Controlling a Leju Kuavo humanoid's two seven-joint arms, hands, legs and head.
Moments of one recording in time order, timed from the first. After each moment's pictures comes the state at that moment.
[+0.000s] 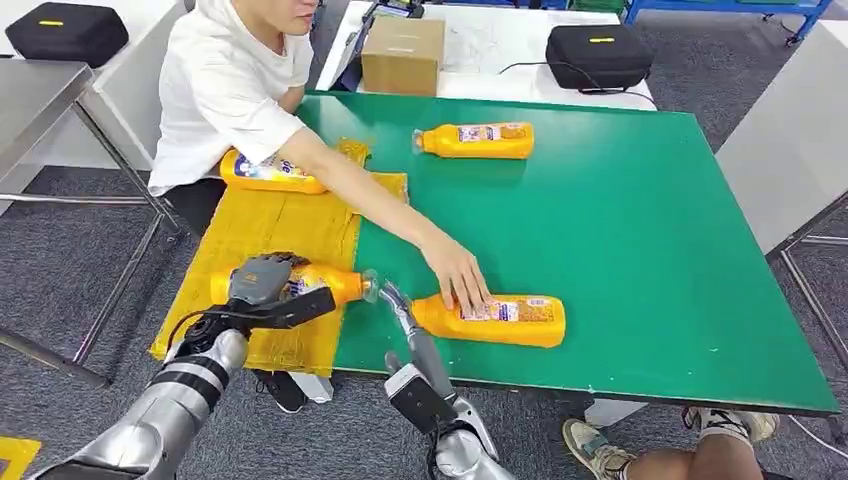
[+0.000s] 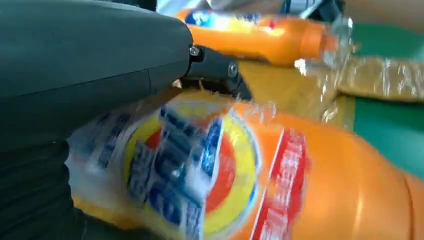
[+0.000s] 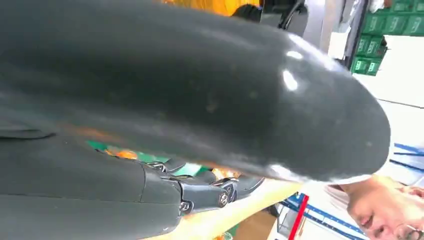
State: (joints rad) left arm -0.53 0.03 -0.22 -0.57 -1.05 0.14 -0.27; right arm -0.22 0.25 0.64 -0.89 0.28 -0.30 -0.70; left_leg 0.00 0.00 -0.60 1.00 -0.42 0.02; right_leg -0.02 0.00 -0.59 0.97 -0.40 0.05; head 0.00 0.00
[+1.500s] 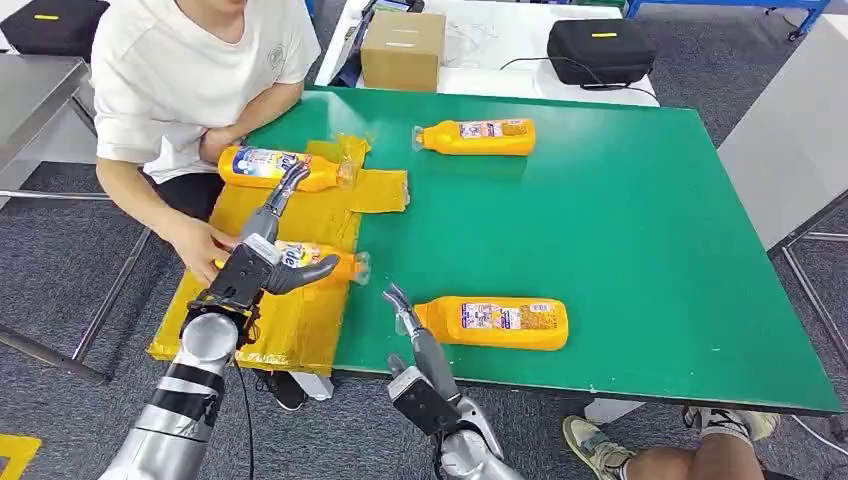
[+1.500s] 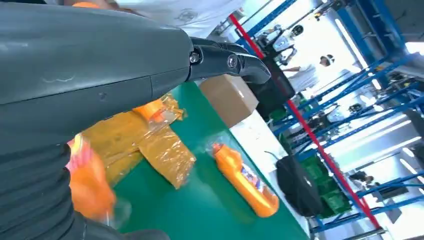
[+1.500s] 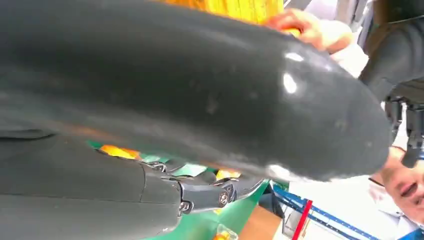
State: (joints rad) left arm -0.34 -0.06 -0.18 -1.23 -0.37 -0.01 -0.46; right arm -0.23 0.22 0.68 -0.88 0.26 -0.33 -0.70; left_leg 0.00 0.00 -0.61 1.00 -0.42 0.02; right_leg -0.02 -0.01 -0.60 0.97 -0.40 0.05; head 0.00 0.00
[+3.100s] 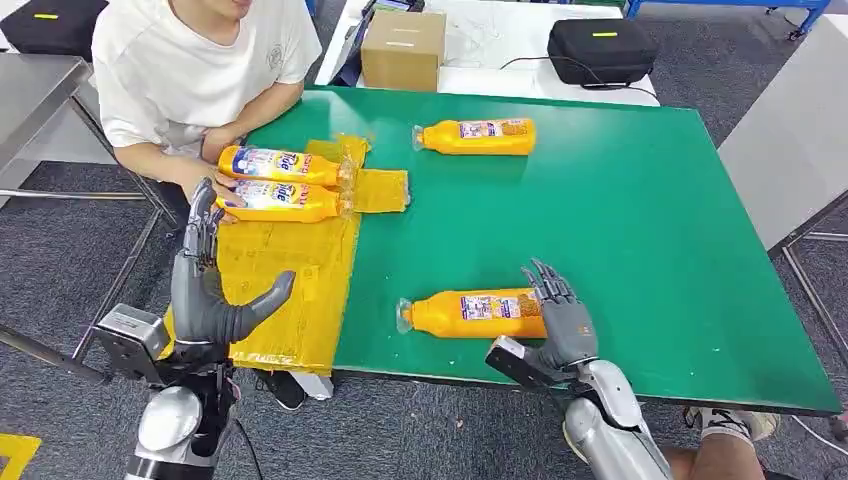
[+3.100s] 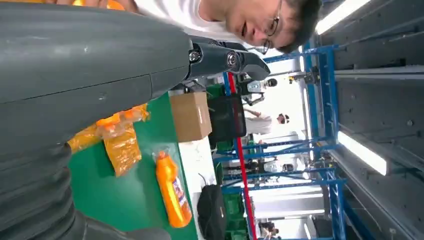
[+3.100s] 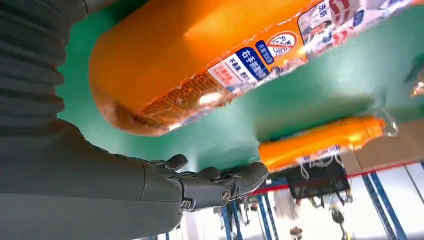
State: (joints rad) left arm -0.03 -0.11 -0.19 -1.67 -0.05 0.11 -0.47; right arm -0.30 -0.08 0.28 -0.86 0.99 -0.45 -0.44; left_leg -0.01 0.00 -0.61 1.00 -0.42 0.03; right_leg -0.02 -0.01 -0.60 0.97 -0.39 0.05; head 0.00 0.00
